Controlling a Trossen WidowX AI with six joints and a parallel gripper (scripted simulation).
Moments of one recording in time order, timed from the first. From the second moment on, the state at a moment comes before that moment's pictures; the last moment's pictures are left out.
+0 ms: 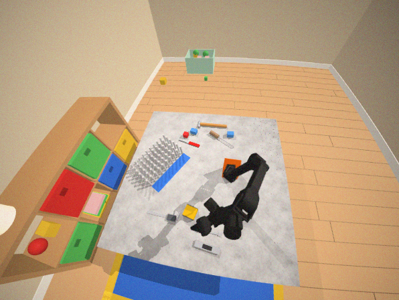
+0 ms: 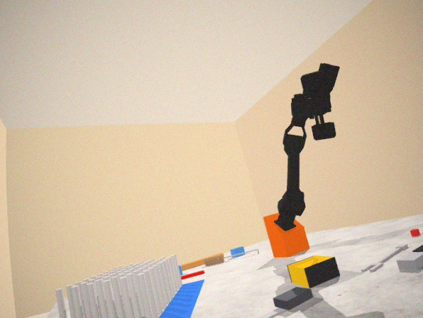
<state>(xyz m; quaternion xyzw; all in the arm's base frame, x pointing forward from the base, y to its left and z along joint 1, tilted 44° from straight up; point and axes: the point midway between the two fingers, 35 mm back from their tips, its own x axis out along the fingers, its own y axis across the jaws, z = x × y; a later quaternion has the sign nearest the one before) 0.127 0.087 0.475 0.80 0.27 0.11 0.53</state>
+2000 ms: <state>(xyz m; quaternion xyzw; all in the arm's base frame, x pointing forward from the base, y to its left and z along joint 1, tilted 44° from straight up) 0.375 -0.065 0.061 0.17 0.25 -0.07 0.95</state>
